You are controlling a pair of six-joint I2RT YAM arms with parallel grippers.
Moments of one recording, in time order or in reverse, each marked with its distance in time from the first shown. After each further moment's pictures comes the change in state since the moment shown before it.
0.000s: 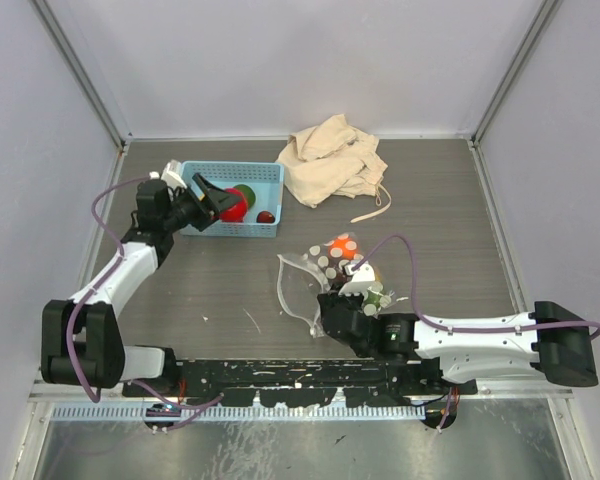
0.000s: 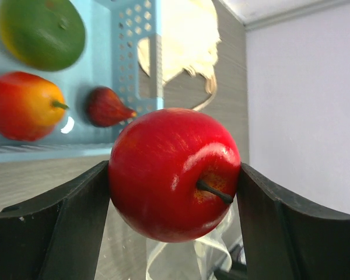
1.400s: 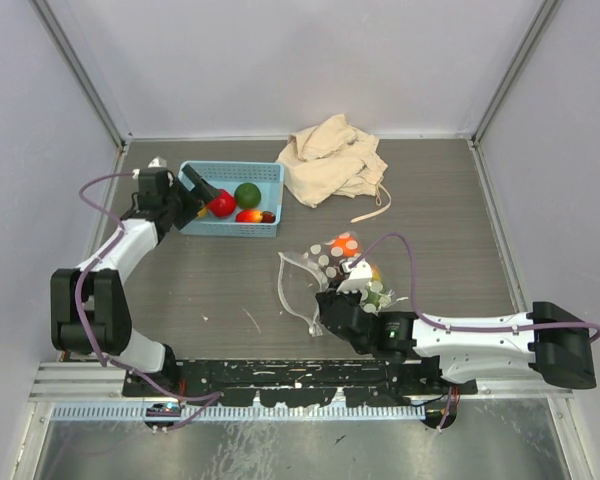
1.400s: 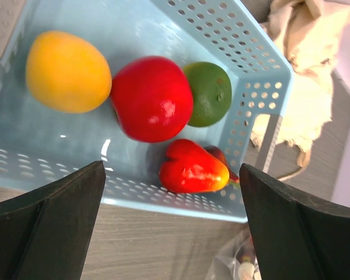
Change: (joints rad) left arm 0.037 0.232 0.265 -0.311 -0.415 0.126; right arm -0.032 0.015 -0.011 0.055 -0.055 -0.049
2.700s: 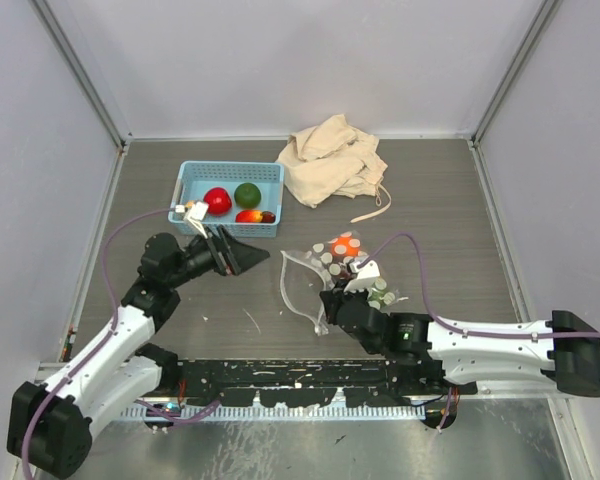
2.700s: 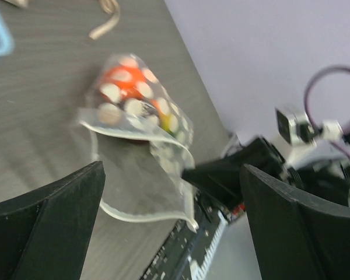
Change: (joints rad) left arm -0.268 -0.667 -0.558 0.402 0.447 -0.093; right arm -0.012 -0.116 -0.035 0.013 -0.033 -0.097
